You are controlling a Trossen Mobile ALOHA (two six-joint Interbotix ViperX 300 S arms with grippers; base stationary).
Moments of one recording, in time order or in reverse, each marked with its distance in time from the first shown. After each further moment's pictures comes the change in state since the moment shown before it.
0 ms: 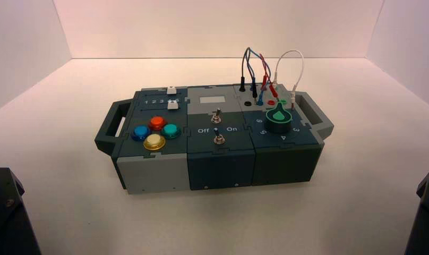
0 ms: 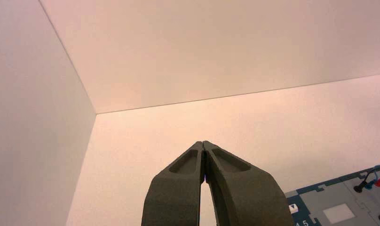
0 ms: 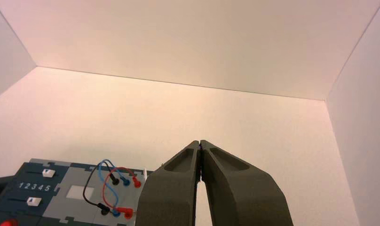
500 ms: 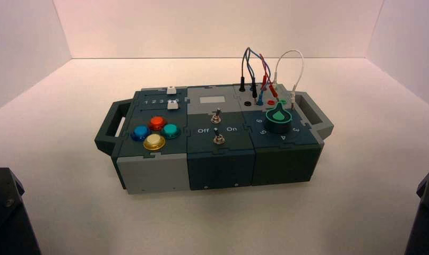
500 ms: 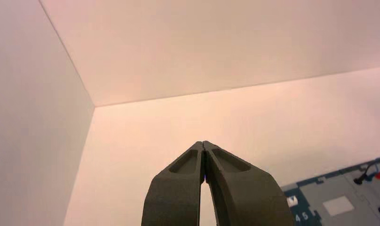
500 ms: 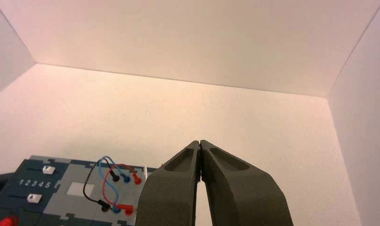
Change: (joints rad) left arm -0.002 0.018 0.005 0.000 0.026 0.002; right arm 0.002 0.015 0.003 0.005 0.015 0.000
